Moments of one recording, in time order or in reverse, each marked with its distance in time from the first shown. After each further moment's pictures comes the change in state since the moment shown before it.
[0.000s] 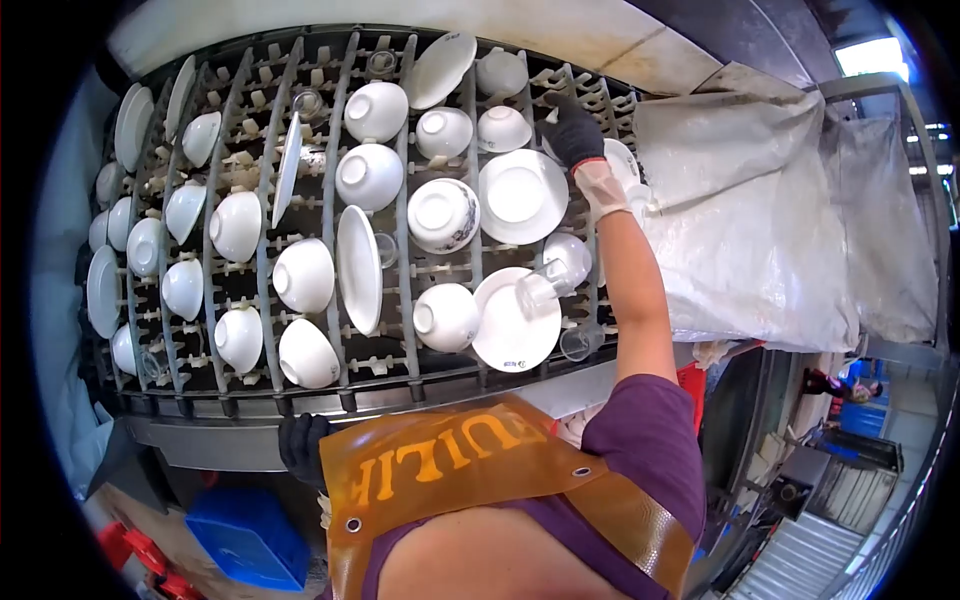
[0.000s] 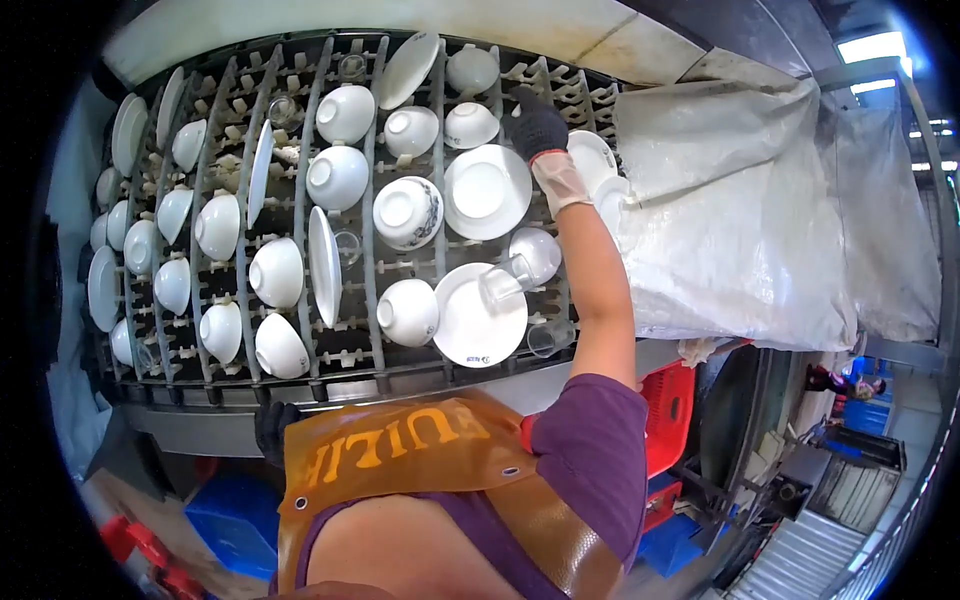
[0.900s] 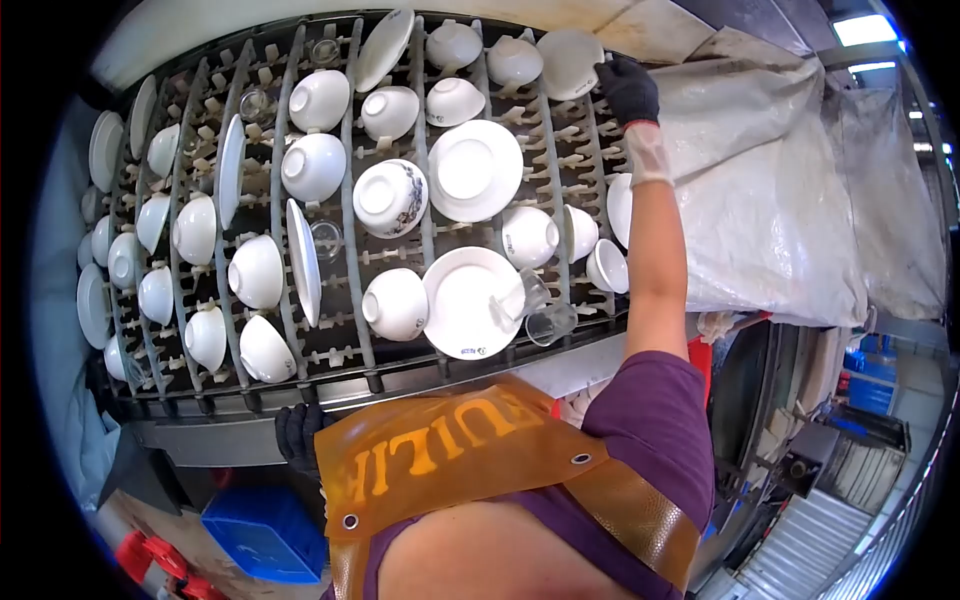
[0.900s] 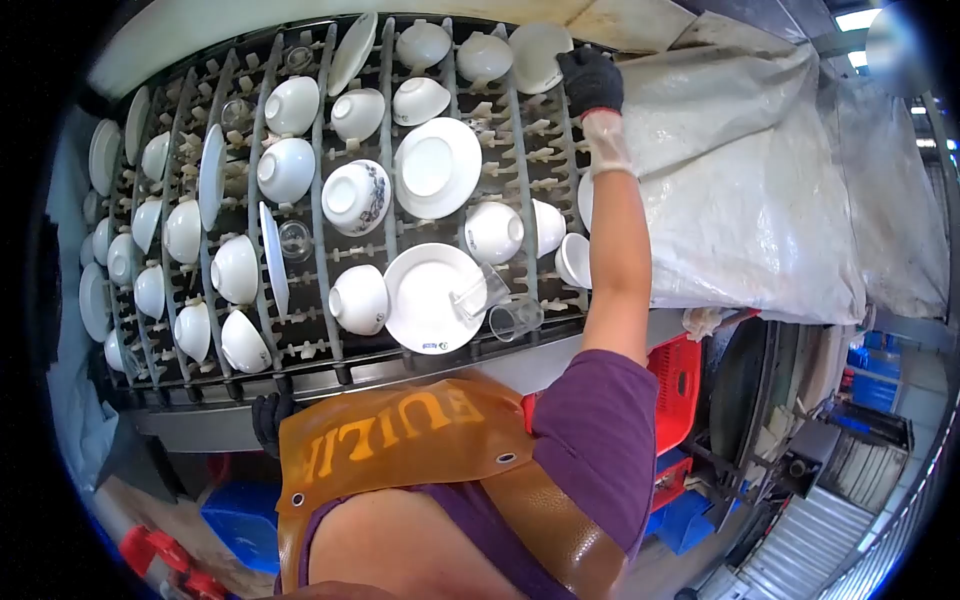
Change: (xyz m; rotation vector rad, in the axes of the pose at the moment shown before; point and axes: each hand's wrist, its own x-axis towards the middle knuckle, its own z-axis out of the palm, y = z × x) left_hand 0.002 0.040 0.018 0.062 -0.029 0.133; right_hand 0.023 0.122 -0.072 -0.100 0.163 -0.020
